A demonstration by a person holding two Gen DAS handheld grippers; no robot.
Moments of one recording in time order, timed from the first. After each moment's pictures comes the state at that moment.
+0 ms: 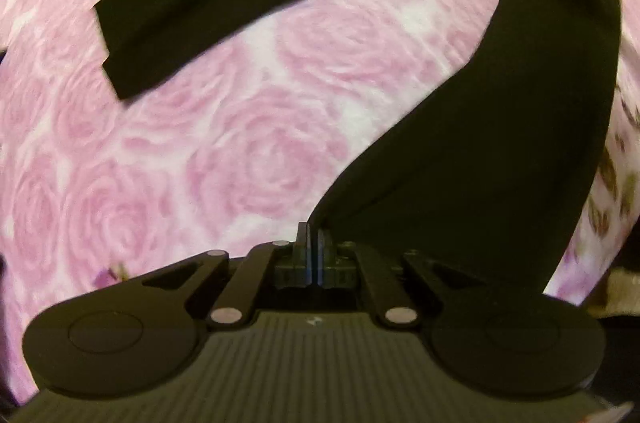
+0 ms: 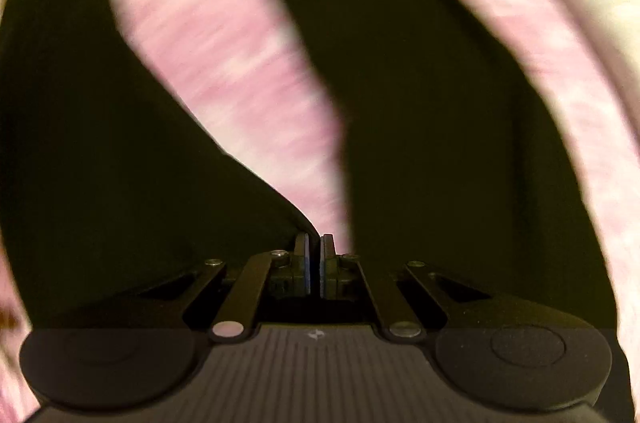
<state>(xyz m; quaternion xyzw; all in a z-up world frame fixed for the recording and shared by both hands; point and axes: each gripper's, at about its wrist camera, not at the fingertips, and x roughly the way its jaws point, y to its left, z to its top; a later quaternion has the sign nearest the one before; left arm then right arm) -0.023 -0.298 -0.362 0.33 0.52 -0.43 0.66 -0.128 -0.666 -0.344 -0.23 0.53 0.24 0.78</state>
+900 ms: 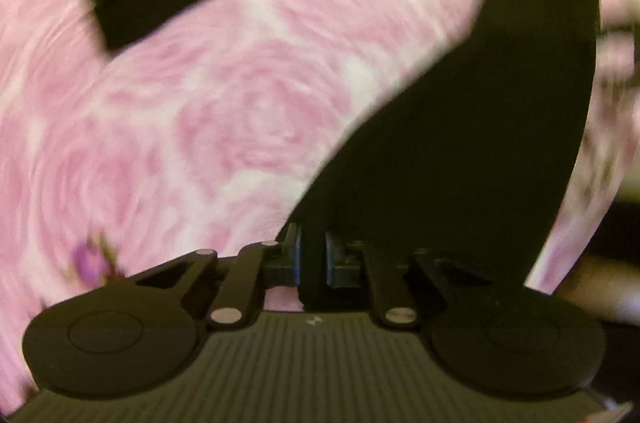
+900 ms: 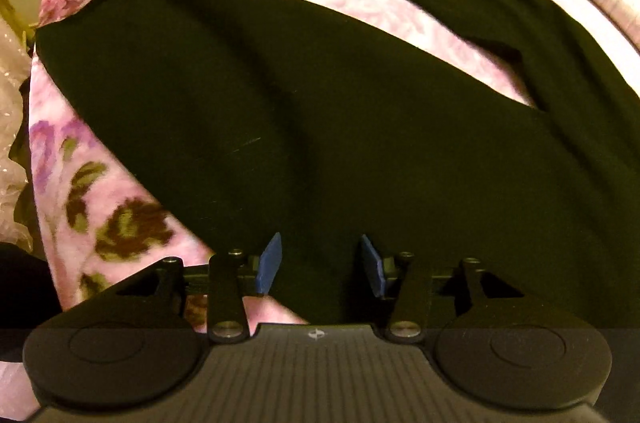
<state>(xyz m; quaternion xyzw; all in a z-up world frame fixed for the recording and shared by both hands) 0.008 -0.256 -0.360 0.24 0.57 -0.45 0.64 -0.312 -0.533 -0.346 -0.11 0.56 0.17 0.80</state>
